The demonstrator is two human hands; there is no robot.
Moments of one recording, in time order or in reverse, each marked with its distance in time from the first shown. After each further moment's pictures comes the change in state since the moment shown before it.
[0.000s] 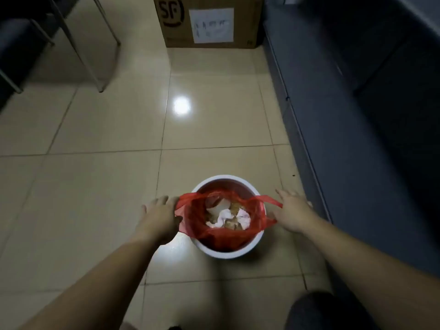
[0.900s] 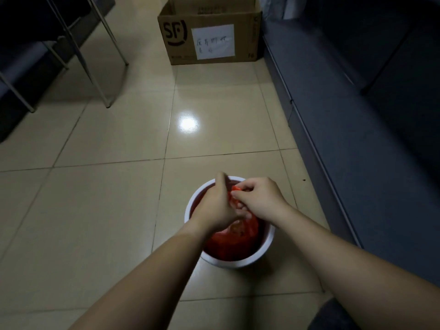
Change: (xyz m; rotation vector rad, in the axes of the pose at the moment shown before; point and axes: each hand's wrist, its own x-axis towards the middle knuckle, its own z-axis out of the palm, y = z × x) left_hand 0.021 0.117 0.012 -0.614 0.152 0.309; right_hand 0.013 -0.069 0.031 0.814 0.096 -0.226
